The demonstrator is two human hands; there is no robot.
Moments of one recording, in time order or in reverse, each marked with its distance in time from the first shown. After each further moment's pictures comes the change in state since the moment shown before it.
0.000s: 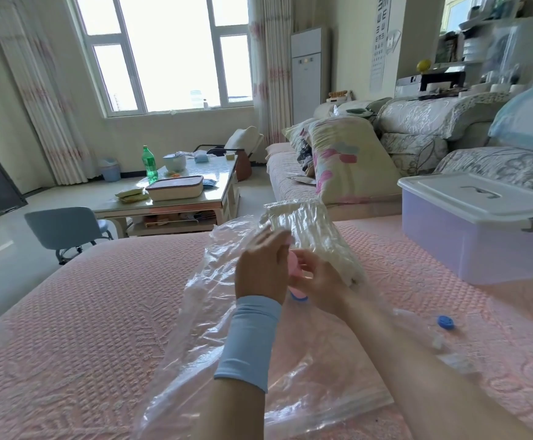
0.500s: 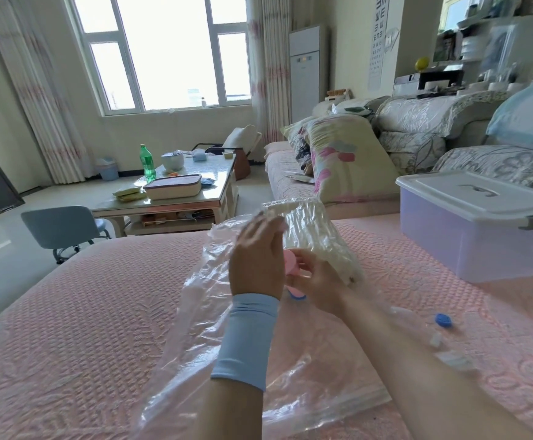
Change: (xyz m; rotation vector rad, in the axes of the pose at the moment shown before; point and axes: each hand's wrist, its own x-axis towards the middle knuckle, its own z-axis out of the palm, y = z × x) left_hand 0.004 0.006 -0.005 -0.054 0.198 0.045; right_hand -0.001 0.000 0.000 -0.015 -0.005 0.004
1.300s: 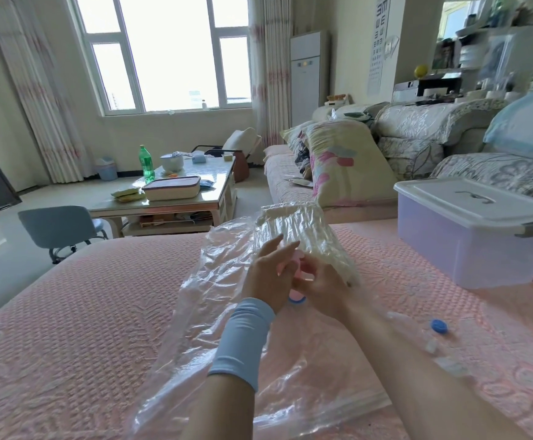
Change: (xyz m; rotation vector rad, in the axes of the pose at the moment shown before) left_hand -0.017 -0.036 0.033 -0.255 -0.506 -0.317; right_hand -0.011 -0.017 -0.009 0.010 0.032 0.001
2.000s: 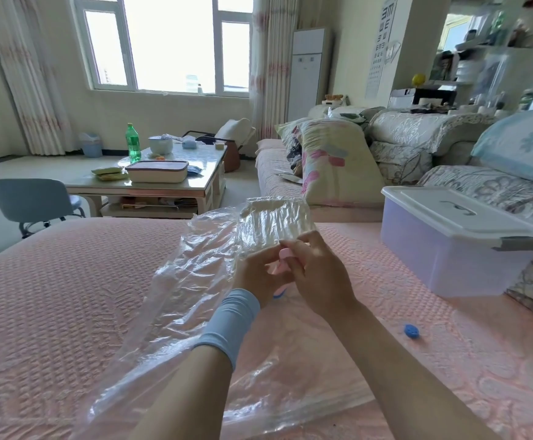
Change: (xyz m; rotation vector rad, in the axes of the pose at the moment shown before) left_hand 0.012 -0.021 0.036 -0.215 -0.057 -0.099; right_hand -0.017 -0.039 -0.025 -0.699 0.232 -0.333
